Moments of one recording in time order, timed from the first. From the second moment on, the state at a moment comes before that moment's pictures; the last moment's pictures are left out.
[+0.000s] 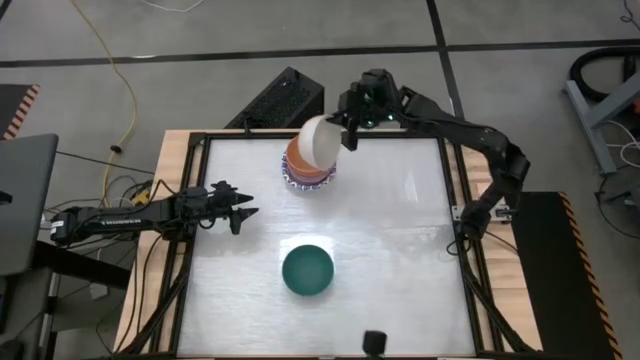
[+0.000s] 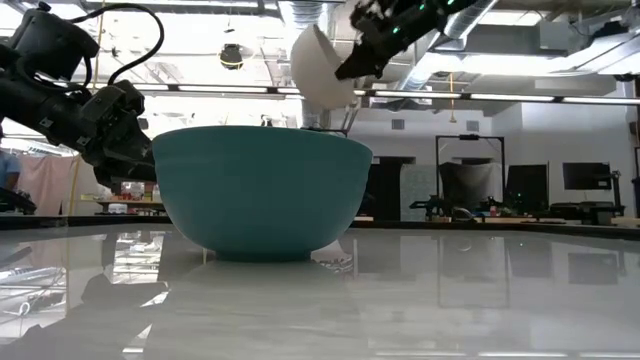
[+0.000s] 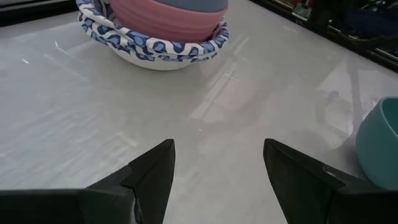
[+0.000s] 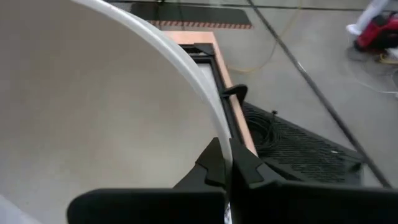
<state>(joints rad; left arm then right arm) 0.22 0.36 0.01 0.03 -0.12 -0.36 -0.59 1.63 1.60 -0.43 -0.29 -0.30</state>
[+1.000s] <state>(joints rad) 0.22 0.36 0.01 0.03 -0.11 -0.40 -0.64 2.22 2.33 -1.10 -0.34 -0.33</state>
